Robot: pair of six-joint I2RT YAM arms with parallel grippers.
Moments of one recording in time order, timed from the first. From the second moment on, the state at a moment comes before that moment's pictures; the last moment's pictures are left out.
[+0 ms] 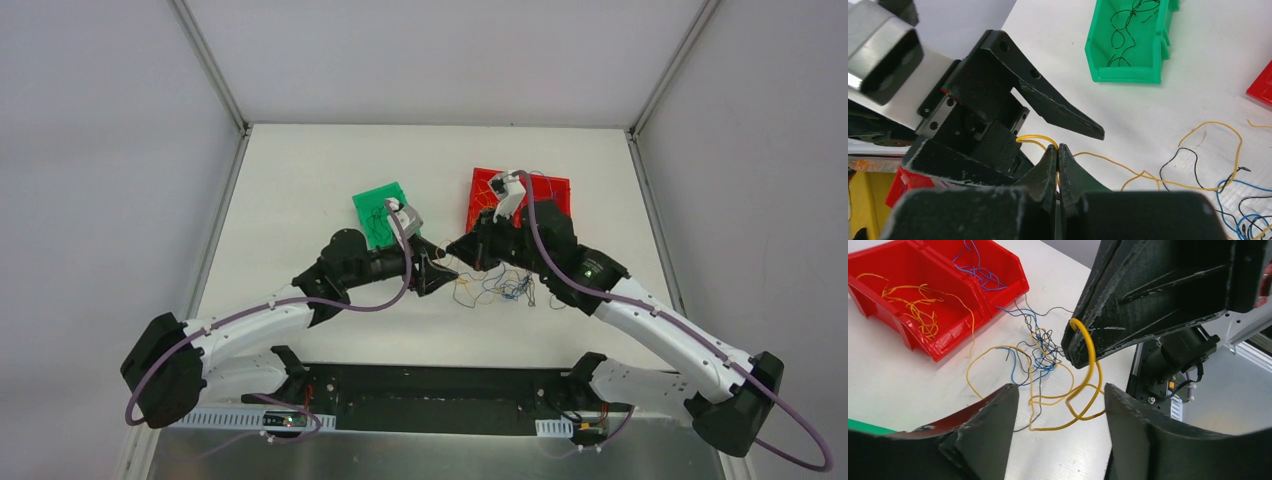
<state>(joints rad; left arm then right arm) -0.83 1.09 0.58 0.46 0.36 -0.31 0.83 1.01 0.96 -0.32 -0.14 0.58</state>
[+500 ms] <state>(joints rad) -0.83 1.04 0.58 0.36 0.17 -0.31 0.84 0.93 0.89 -0.28 -0.04 0.55</state>
